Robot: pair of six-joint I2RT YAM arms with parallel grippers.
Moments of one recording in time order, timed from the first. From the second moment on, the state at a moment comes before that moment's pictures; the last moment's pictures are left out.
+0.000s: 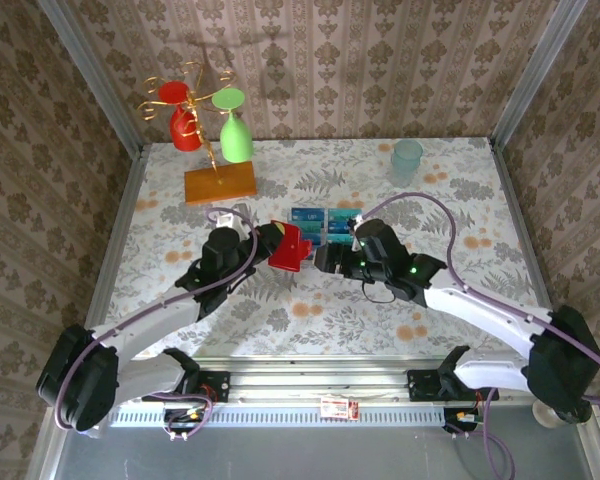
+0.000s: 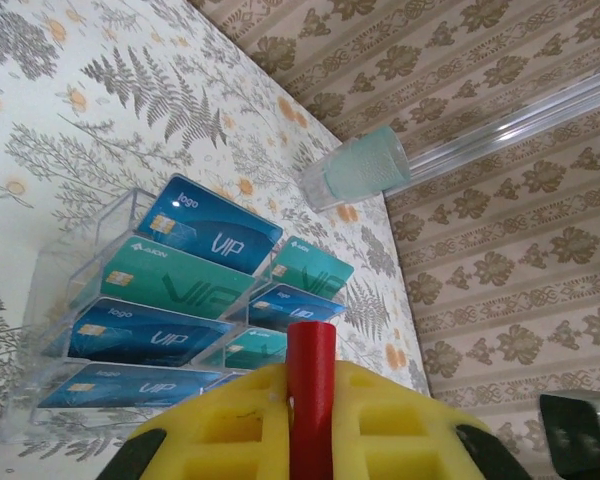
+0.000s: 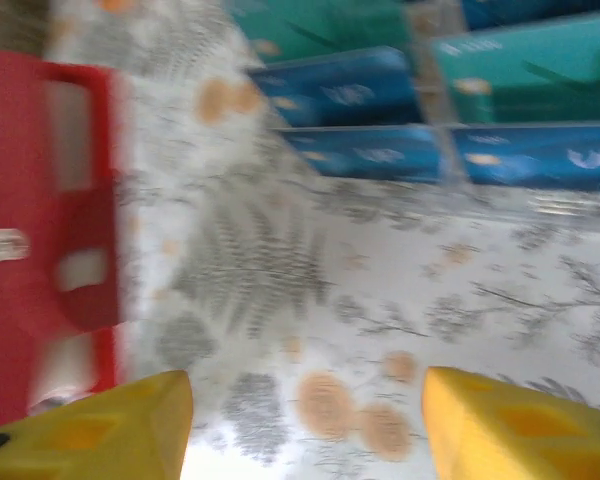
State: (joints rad) left arm -0.67 1.14 0.54 0.37 0.07 -1.01; right arm 0.72 1.20 0.80 -0.19 -0.13 0.86
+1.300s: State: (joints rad) left arm -0.67 1.19 0.49 0.72 0.08 -1.24; right arm 0.62 1.42 0.75 0.37 -0.34 1.08
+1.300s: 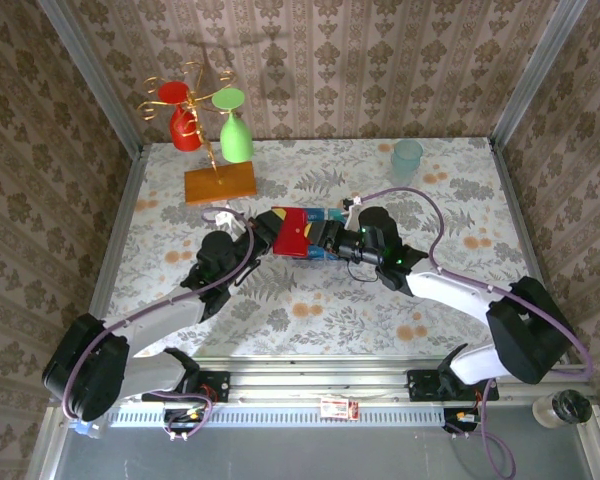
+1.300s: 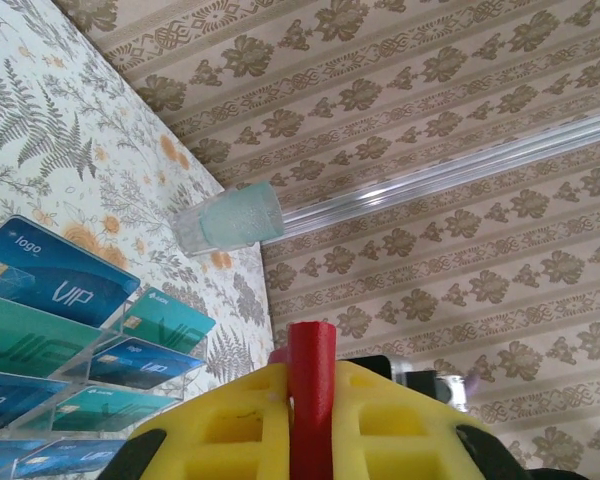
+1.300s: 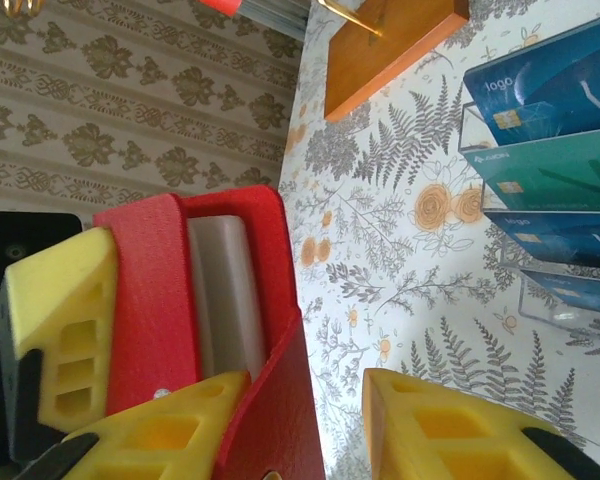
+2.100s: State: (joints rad) left arm -0.67 1.30 0.49 0.87 0.08 -1.29; right arm 0.56 1.46 0.69 0.72 -0.50 1.29
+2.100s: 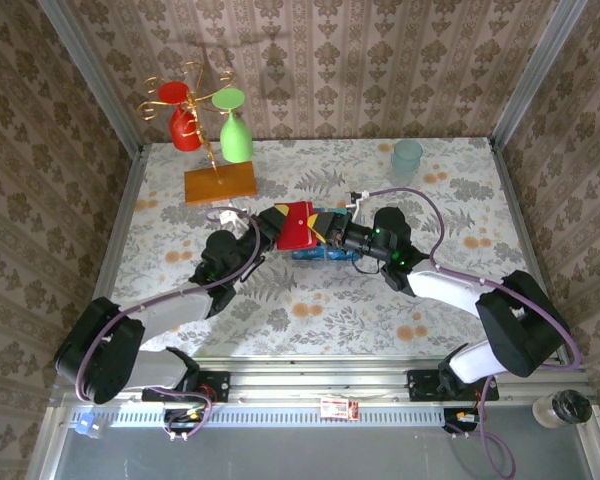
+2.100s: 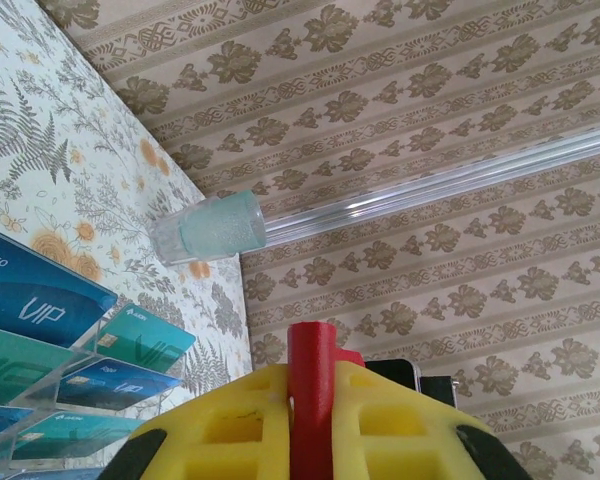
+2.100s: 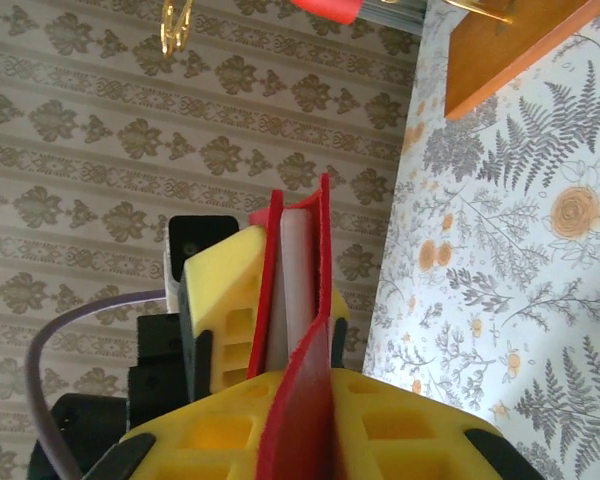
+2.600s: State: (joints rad) left arm -0.67 1.25 0.49 0.77 0.09 -1.23; right arm 0.55 1.46 0.61 0.74 -0.53 1.29
